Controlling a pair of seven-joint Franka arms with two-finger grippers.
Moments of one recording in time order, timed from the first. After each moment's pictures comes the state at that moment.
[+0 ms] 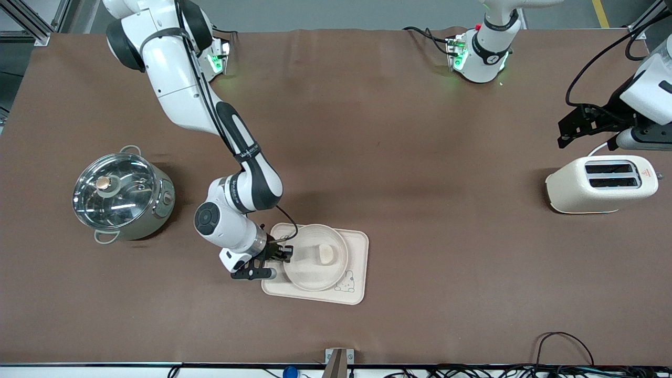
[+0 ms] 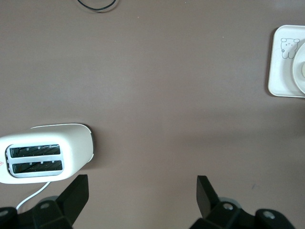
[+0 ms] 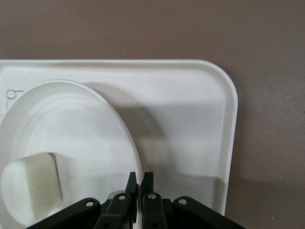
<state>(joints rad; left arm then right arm) -0.04 -0.01 -0.07 -1.57 0.00 1.63 -0.04 0.49 0.95 -0.10 -1.29 0.55 2.44 0.07</state>
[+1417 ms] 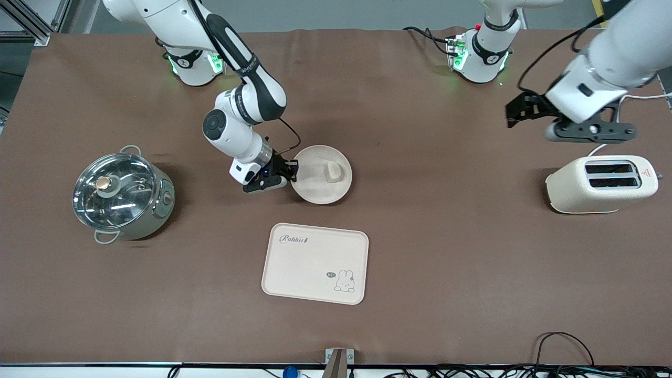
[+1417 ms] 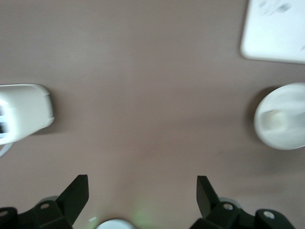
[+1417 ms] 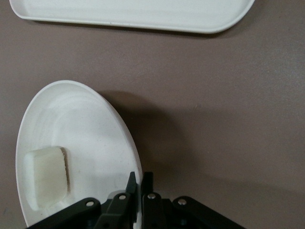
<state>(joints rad) -0.05 -0.01 -0.25 -1.64 -0.08 1.58 -0.27 0.51 0.40 0.13 -2.20 0.68 2.75 -0.07</state>
